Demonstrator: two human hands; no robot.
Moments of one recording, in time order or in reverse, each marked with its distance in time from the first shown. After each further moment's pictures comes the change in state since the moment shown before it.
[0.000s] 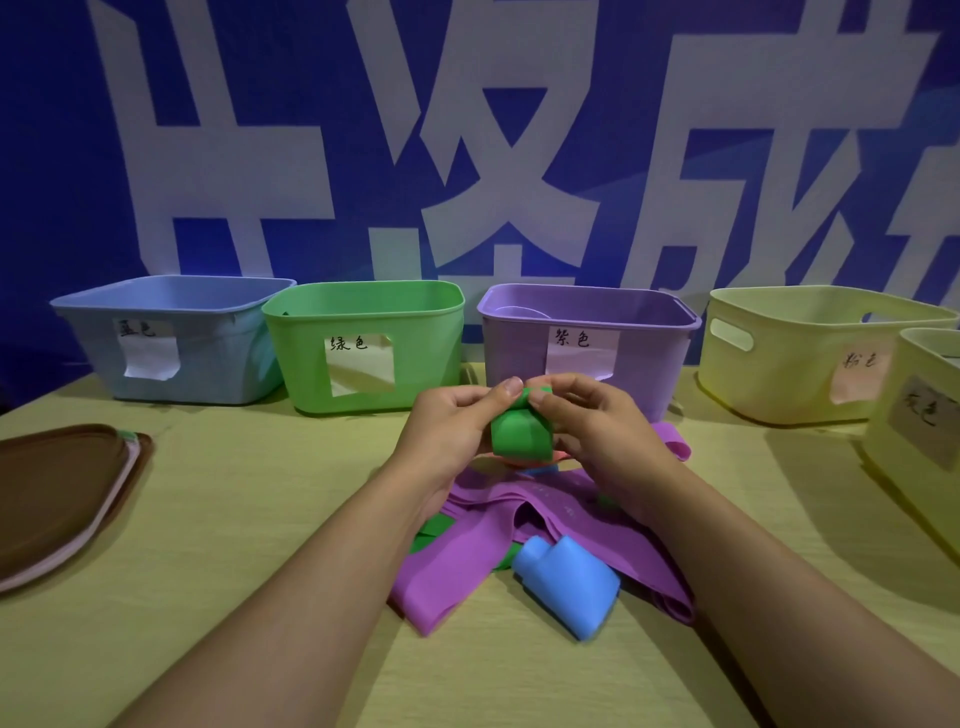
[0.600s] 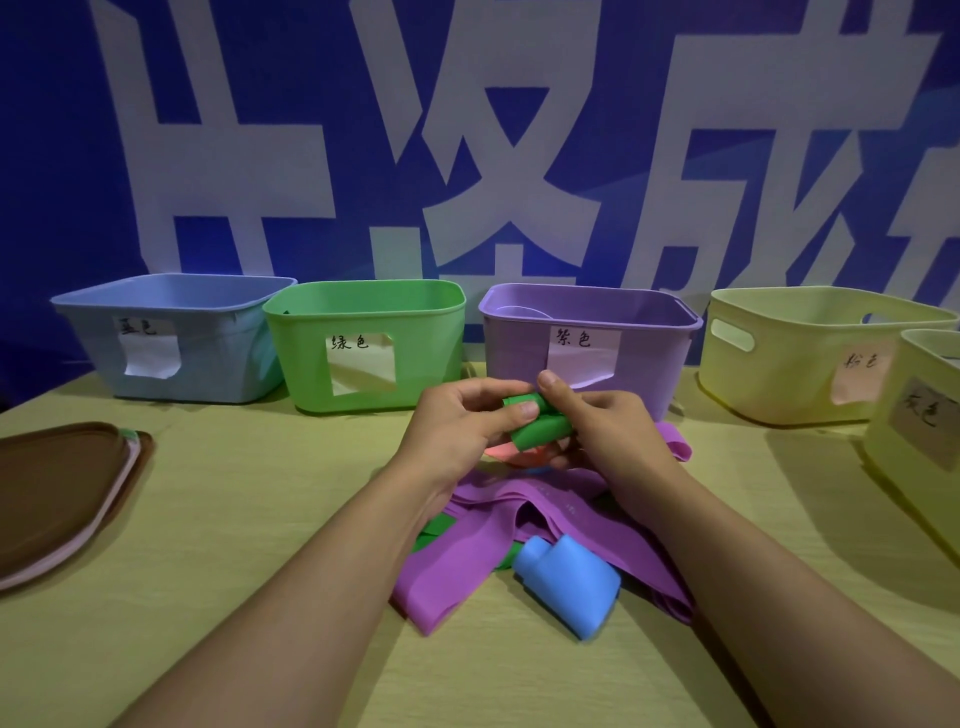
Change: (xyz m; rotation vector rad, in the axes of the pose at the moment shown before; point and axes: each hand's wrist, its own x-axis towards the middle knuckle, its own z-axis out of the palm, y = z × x) left_hand -0.002 0.001 0.000 0.025 -0.052 0.073; right_hand -0.004 -0.004 -0.002 -0.198 0.087 0.055
